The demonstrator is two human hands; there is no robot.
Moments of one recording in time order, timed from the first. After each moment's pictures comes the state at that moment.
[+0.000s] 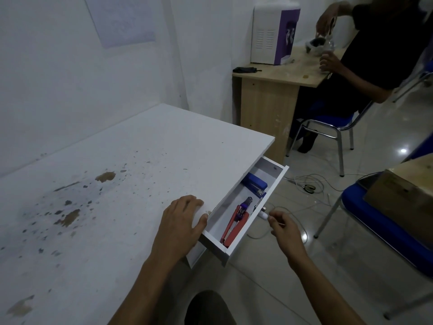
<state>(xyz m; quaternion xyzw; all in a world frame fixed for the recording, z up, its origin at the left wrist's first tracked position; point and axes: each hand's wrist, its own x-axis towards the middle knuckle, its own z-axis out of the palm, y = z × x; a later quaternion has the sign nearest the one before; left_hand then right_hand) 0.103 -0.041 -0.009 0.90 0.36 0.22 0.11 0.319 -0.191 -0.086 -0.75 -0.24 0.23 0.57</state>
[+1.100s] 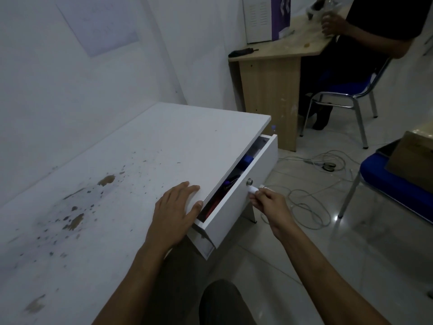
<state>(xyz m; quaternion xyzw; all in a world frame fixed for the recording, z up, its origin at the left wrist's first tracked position) 0.110 -0.034 -0.009 0.92 0.36 0.16 0.07 0.321 -0.148 -0.092 -0.63 -0.17 0.35 0.68</state>
